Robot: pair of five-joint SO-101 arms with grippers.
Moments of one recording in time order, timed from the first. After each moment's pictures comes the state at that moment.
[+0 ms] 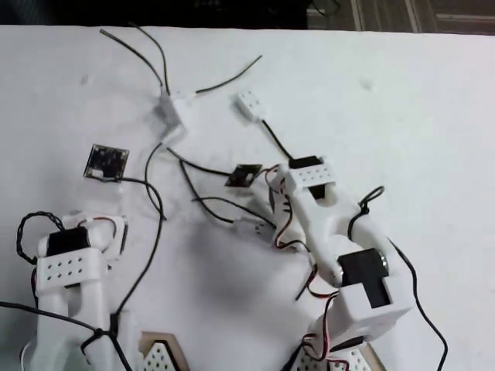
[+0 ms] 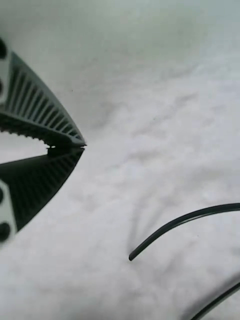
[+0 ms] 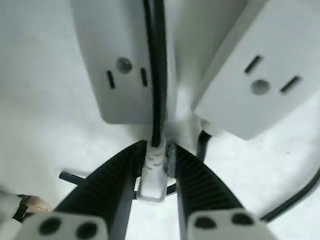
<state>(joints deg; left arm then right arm) -19.3 -47.1 67.7 55.5 -22.0 -16.4 8.0 30.2 71.6 51.9</state>
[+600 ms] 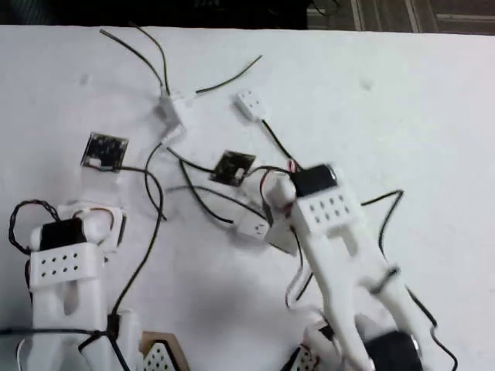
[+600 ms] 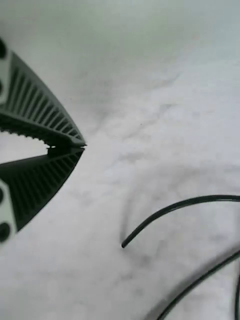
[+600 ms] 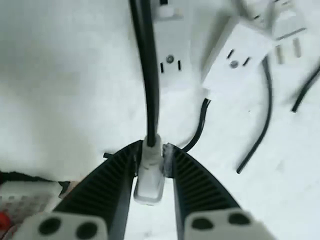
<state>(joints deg) -17.7 -47.1 59.1 63.1 -22.0 -24.9 -26.8 30.7 86.8 41.7</state>
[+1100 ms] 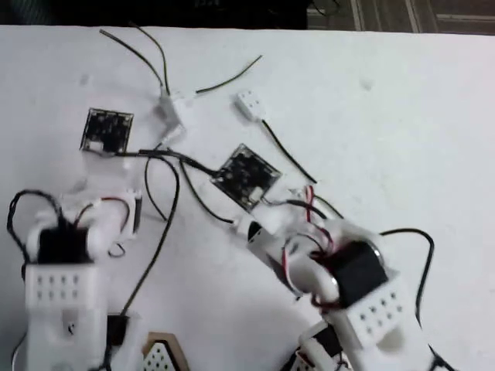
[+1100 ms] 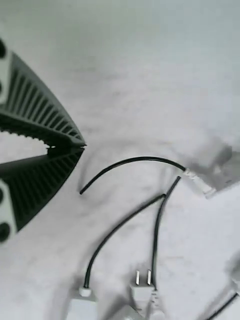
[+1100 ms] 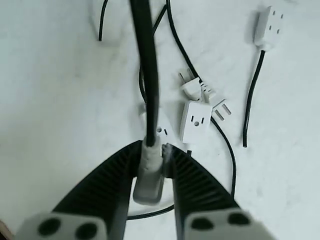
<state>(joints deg) -5.7 -55.3 45.0 73.7 -7.9 -34.7 -55.4 30.7 85.8 21.1</state>
